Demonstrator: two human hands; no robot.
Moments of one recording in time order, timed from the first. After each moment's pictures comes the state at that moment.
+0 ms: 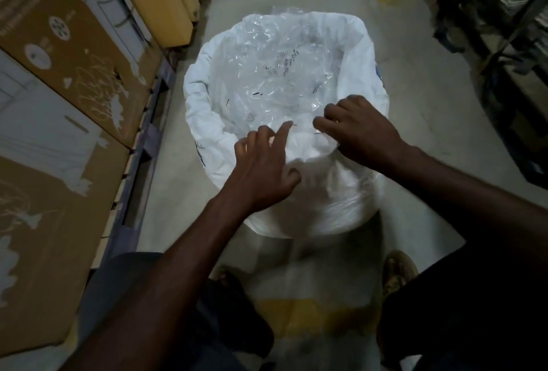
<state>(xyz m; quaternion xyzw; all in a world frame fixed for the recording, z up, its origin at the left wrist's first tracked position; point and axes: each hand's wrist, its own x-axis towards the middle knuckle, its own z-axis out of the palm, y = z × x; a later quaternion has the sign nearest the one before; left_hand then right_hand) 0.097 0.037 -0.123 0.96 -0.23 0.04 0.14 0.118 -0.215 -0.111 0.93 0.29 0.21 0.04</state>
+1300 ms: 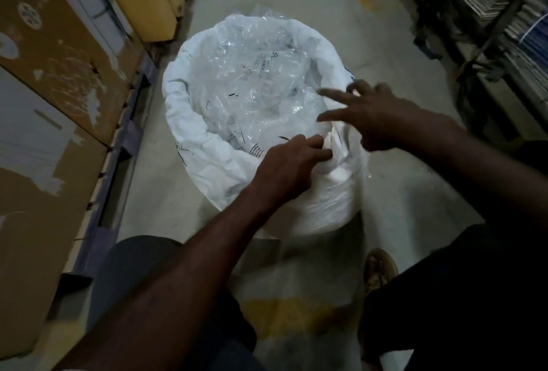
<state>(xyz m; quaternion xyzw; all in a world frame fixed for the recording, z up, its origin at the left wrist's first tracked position) 0.098 -0.033 -0.125 0.91 -0.40 0.05 0.13 0.124 -0.261 -0.063 0.96 0.22 -0.07 0.15</state>
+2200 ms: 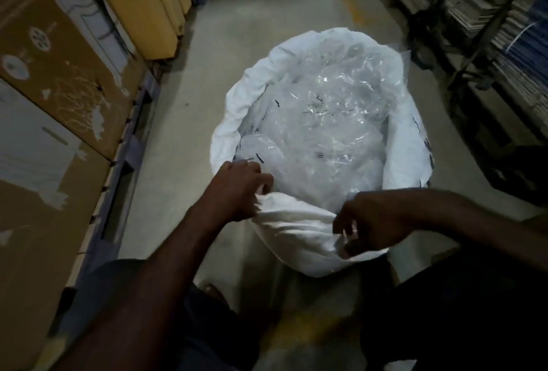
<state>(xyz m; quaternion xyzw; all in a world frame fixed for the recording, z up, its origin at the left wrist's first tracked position) 0.108 0.057 -0.134 0.94 -0.35 -0.05 0.00 0.005 -0.228 -0.058 0.90 0.24 -0.37 -0.05</state>
